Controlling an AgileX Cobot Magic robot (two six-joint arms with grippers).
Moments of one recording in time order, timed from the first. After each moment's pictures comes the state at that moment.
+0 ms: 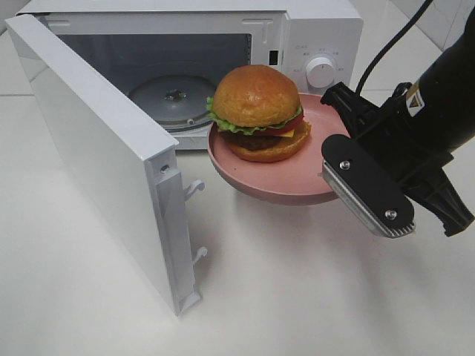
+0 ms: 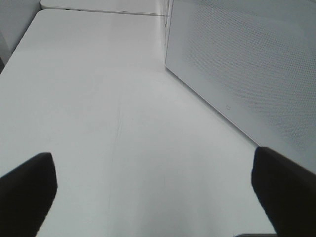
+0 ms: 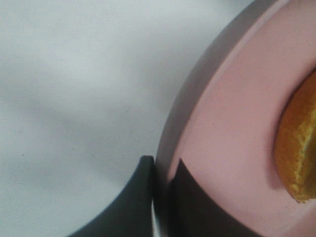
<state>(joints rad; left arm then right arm) 0.01 -0.01 -0.51 -0.06 1.08 -0.02 0.56 1.41 -0.87 -0.10 0.63 -1.53</state>
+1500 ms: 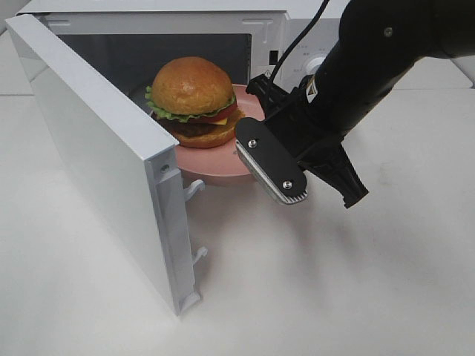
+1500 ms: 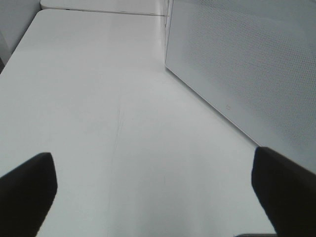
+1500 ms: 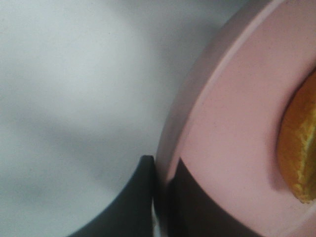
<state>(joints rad) 0.01 -0.01 -0.51 -0.06 1.08 -0.02 0.63 1.70 -1.10 -0.04 0.54 -1.53</state>
